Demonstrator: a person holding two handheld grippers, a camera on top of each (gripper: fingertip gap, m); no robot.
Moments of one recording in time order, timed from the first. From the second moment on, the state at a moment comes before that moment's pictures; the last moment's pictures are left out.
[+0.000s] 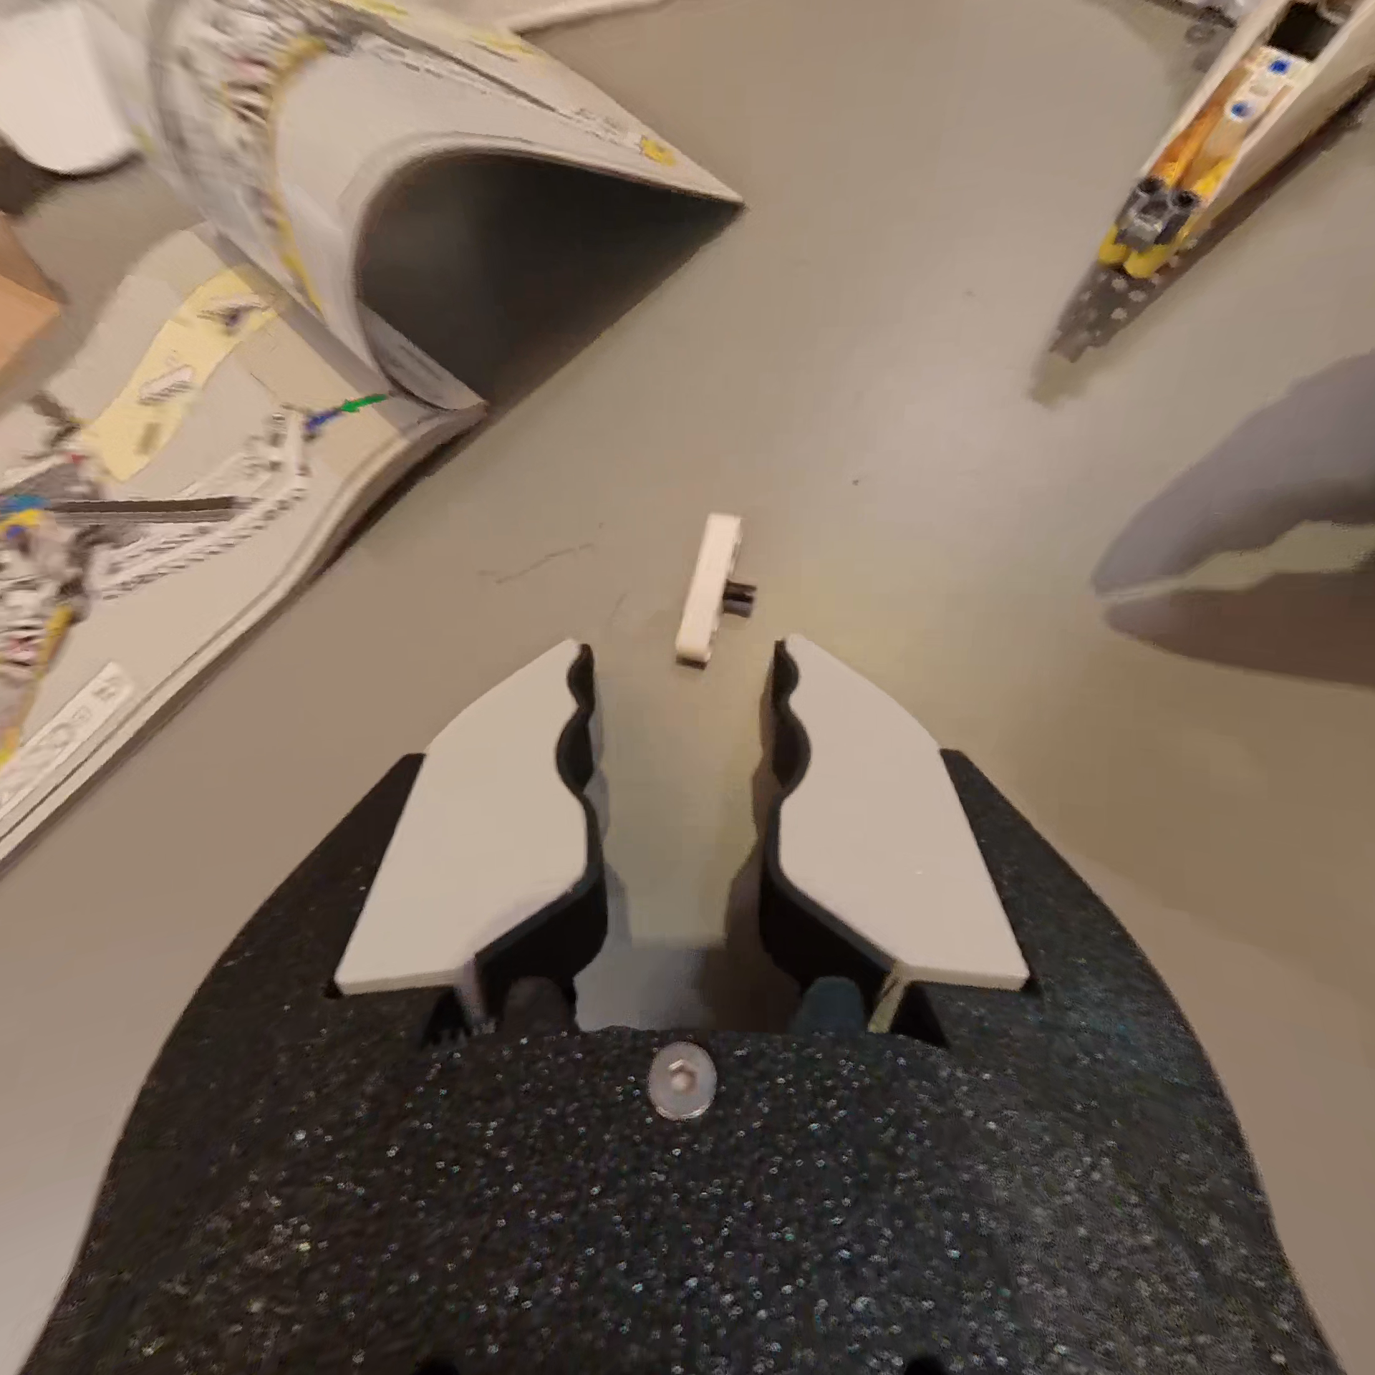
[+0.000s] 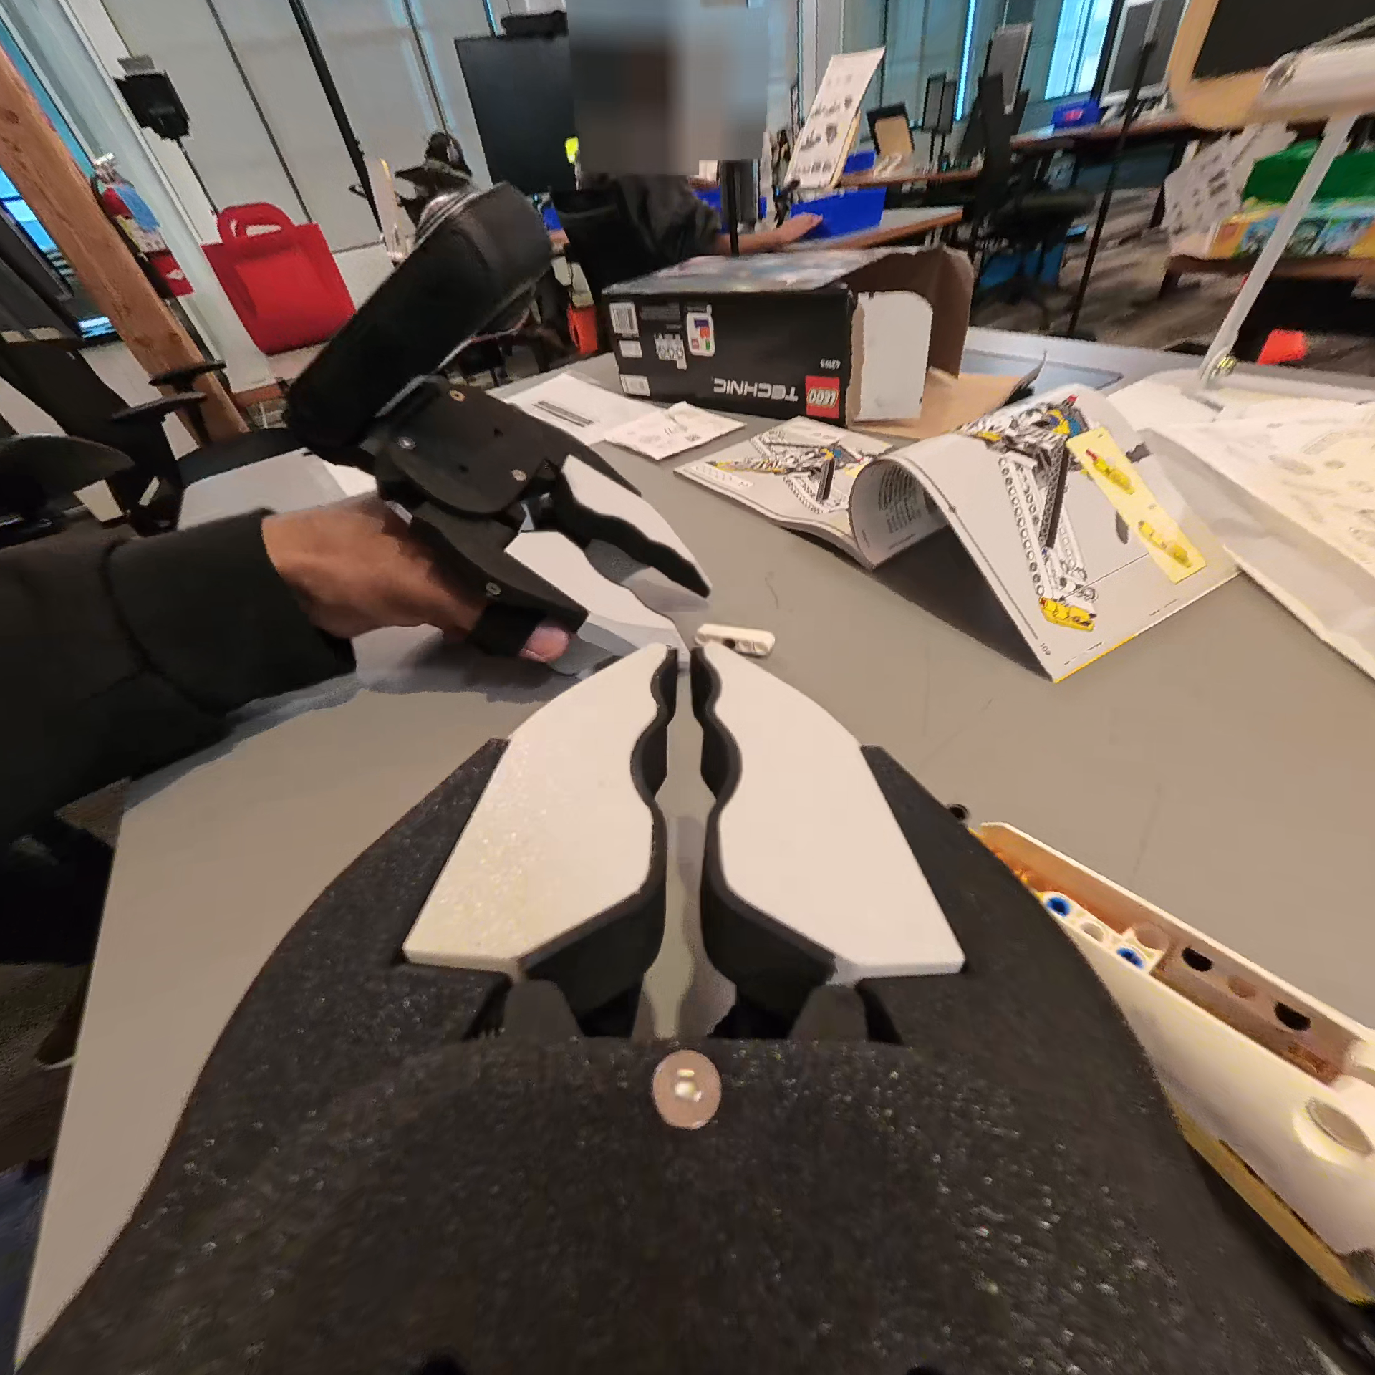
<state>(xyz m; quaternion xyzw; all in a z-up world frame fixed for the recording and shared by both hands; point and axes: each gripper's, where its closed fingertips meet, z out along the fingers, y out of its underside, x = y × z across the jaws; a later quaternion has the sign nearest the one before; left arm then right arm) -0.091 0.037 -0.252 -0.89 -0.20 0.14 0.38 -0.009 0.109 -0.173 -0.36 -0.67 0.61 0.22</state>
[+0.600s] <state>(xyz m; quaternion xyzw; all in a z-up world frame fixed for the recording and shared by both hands) 0.212 -0.158 -0.340 -0.76 -0.31 0.23 0.53 0.022 0.091 -0.159 -0.25 -0.68 0.64 0.25</state>
